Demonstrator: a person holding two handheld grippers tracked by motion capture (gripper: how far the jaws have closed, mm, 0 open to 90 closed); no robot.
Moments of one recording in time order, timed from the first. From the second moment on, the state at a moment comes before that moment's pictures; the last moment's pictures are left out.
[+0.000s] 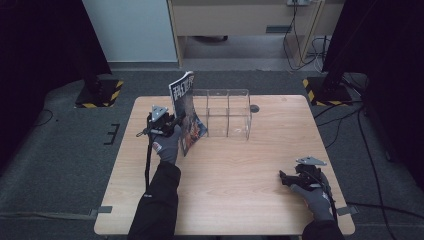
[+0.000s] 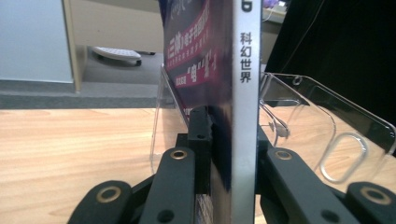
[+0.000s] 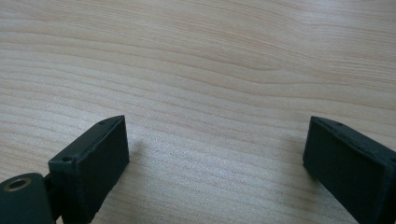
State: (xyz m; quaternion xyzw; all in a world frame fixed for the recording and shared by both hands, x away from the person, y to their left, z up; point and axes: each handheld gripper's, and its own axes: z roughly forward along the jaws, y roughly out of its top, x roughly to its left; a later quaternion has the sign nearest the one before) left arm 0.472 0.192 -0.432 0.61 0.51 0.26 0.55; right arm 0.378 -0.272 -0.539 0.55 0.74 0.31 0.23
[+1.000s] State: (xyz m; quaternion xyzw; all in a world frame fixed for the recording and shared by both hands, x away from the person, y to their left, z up) left arm 0.445 0.202 -0.438 0.63 0.48 0.28 0.54; right arm 0.378 -0.272 -0.539 0.55 0.74 0.31 0.23
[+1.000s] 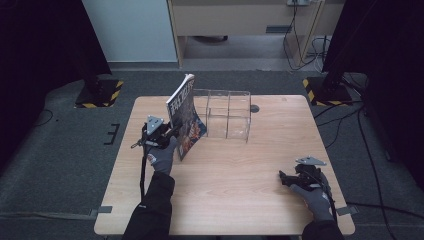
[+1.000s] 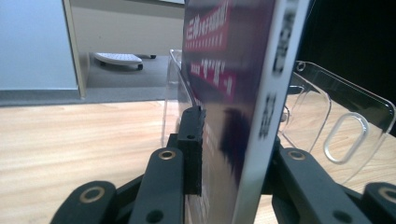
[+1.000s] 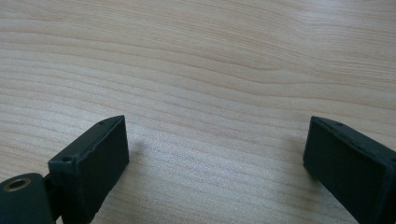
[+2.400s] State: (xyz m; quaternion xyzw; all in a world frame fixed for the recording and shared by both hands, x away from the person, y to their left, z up) left arm 0.491 0.176 -0.412 0.57 0.50 0.31 0.58; right arm 0.380 -0.272 -0.539 0.55 0.74 0.31 0.23
